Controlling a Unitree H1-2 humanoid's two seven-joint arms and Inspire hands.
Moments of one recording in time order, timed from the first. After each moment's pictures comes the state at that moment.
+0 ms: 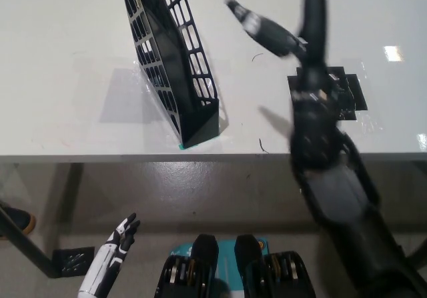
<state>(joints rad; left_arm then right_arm) 0.01 0.17 -0.04 0.25 0.12 -0.30 -0.07 -0.73 0.00 0.15 0.31 -0.30 -0.33 -0.48</state>
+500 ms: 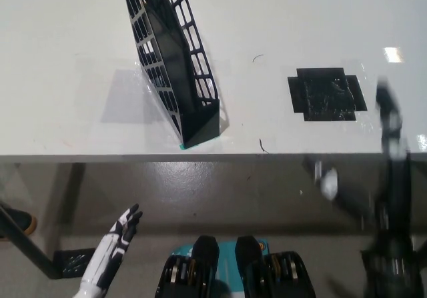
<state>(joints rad) -0.03 0.18 -0.04 0.25 0.12 -0.30 -0.07 -0.03 -0.10 0.21 -0.16 -0.28 -0.37 -0.39</state>
